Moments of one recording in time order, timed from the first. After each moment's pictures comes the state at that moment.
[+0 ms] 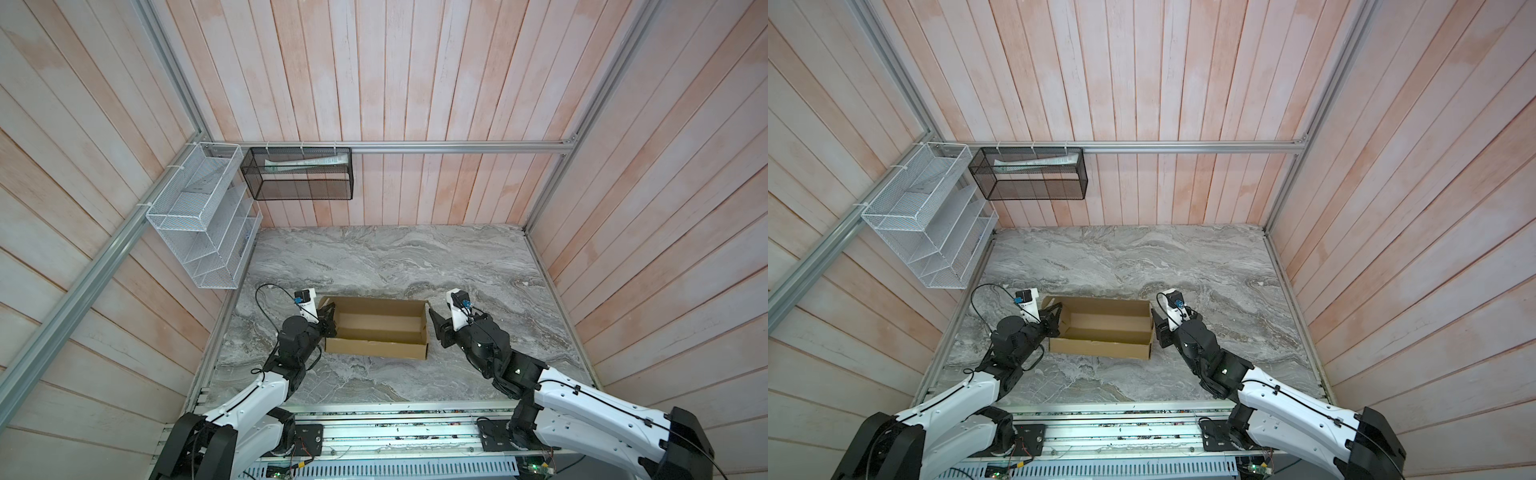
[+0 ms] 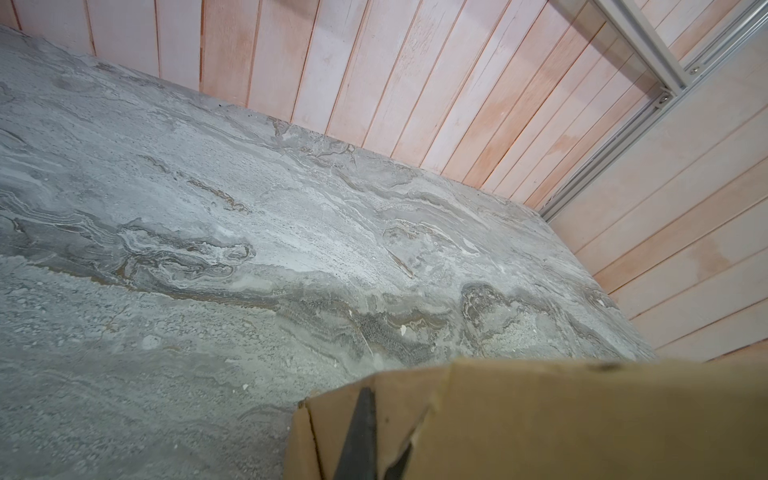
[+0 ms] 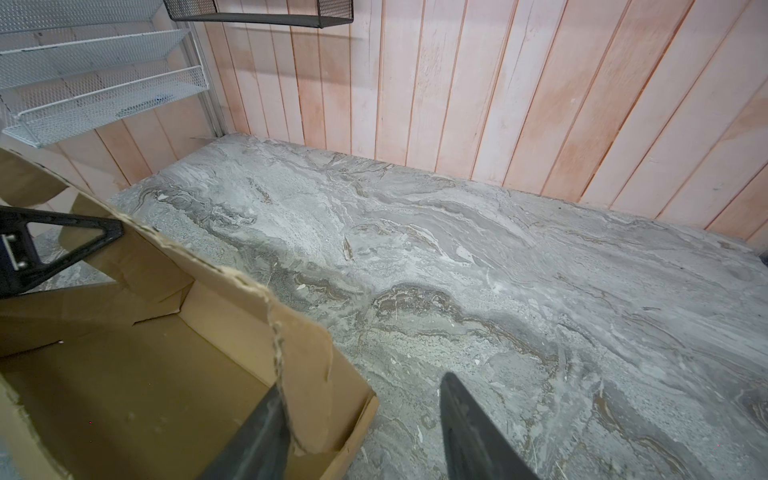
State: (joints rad) left arm -0.31 1.04 0.23 0.56 0.09 -0.43; right arm 0.93 0.88 0.52 0.08 0.43 0.13
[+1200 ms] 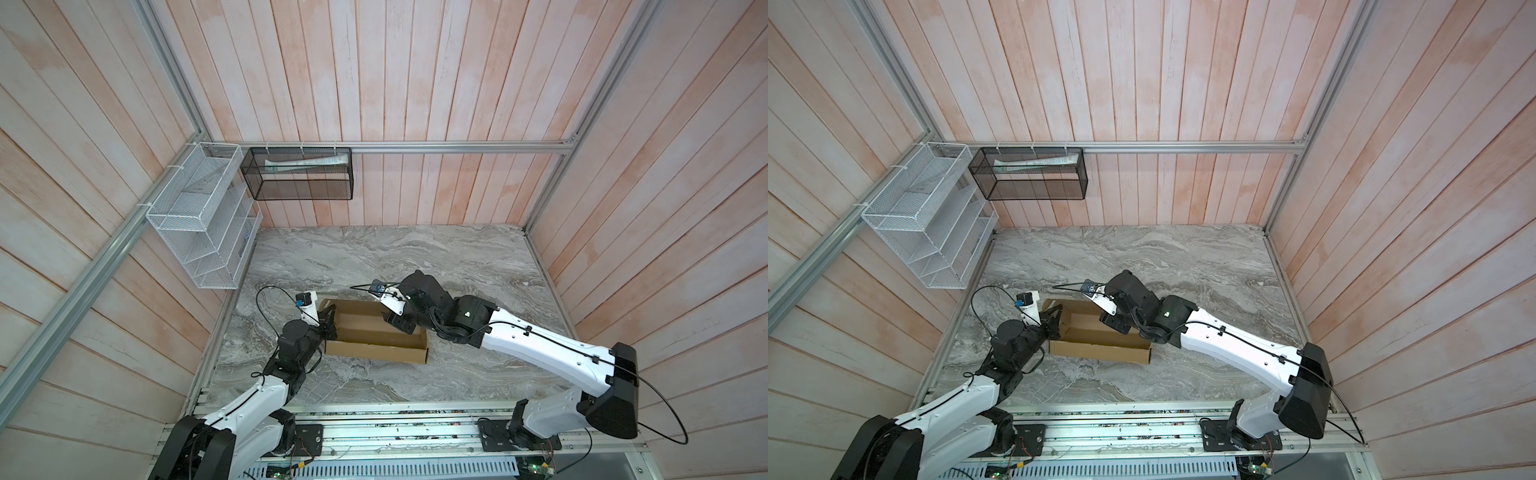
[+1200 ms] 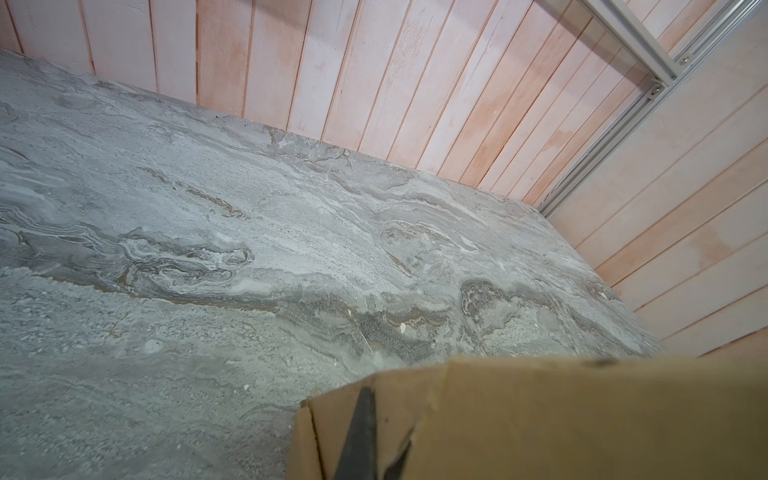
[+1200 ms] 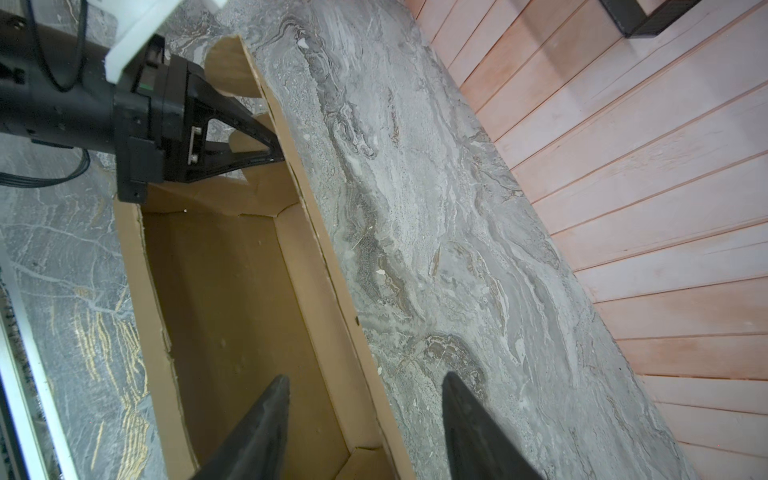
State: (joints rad) left arm -0.33 1.02 0.20 0.59 0.07 -0.39; right arm 1.05 1.46 1.33 -0.57 0.21 -0.30
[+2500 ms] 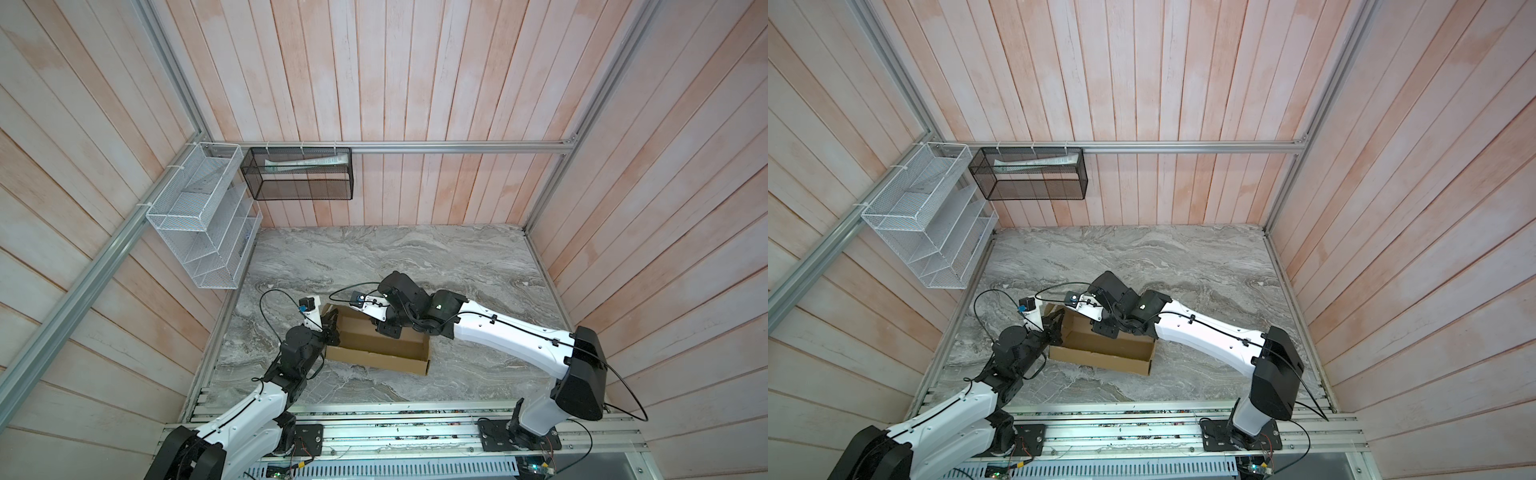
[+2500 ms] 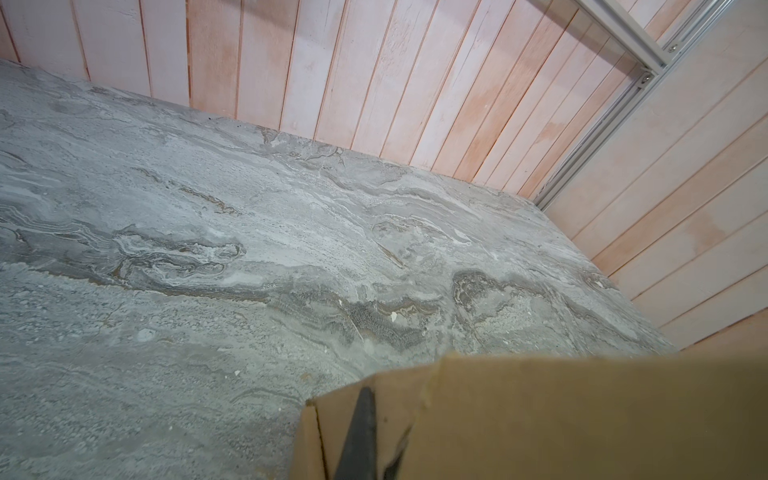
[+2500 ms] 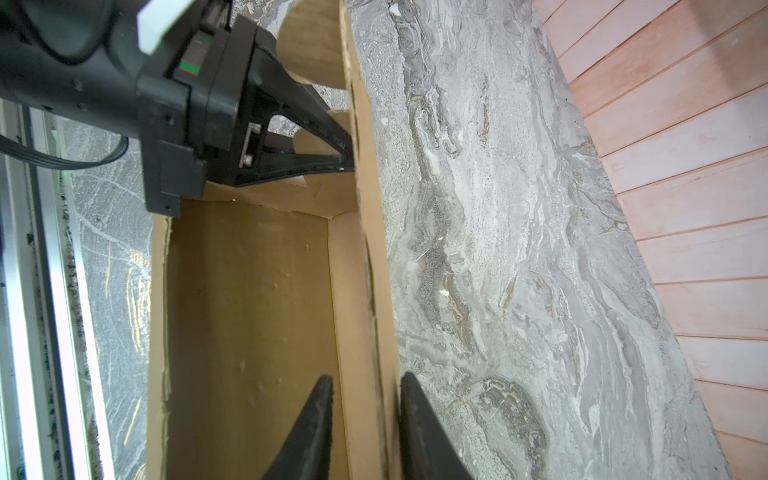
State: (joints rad) left arm -0.41 0.94 0.17 0.55 -0.01 -0.39; right arm 1.05 1.61 1.40 -0.59 0.05 -0.38
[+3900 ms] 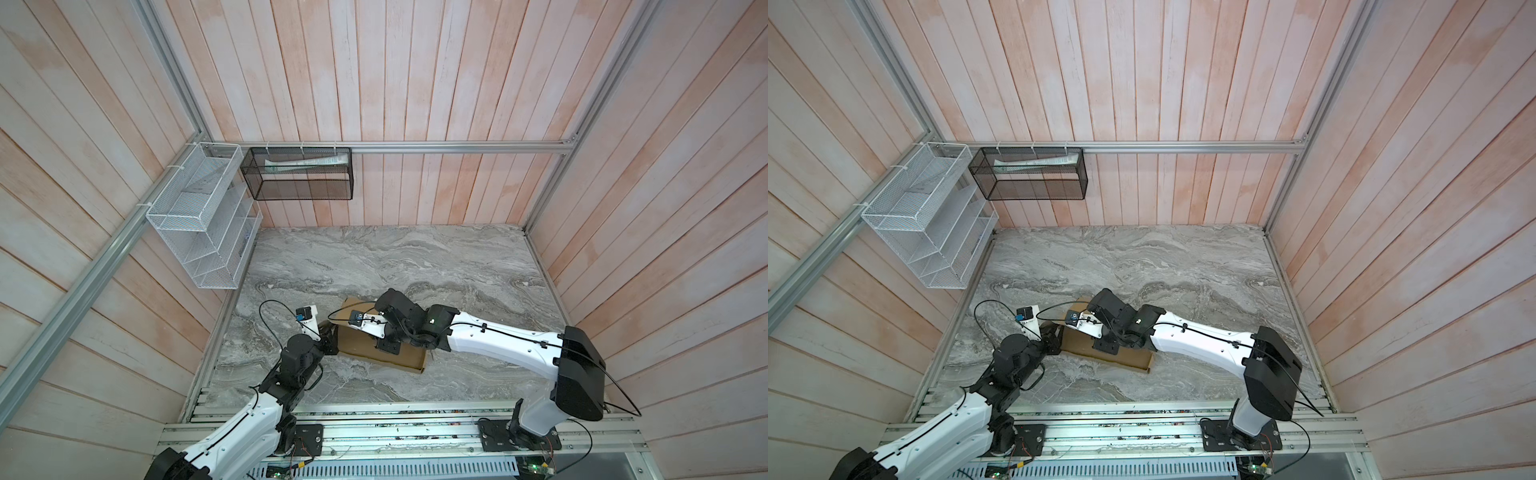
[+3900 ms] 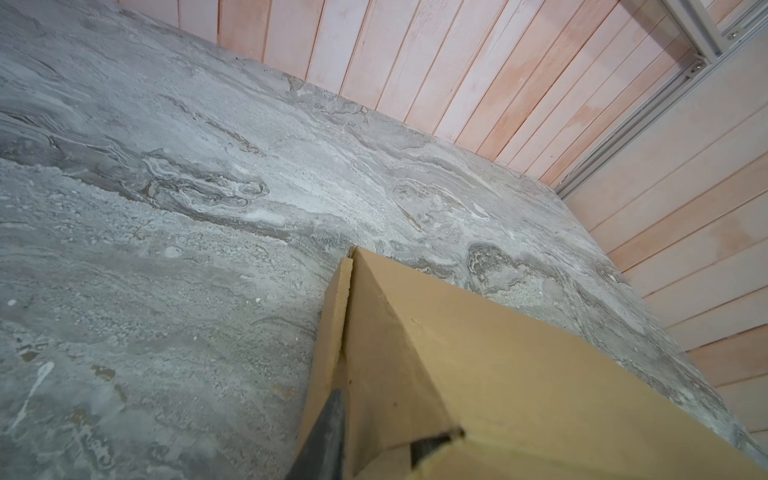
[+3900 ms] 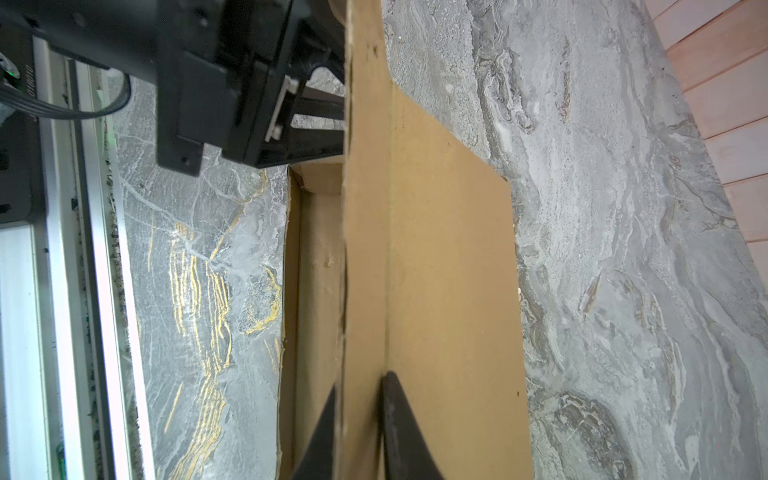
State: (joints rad) left arm -0.45 0.80 0.12 0.37 -0.09 -0.50; right arm 1.10 1.62 1.25 -0.50 -0.01 -0.34
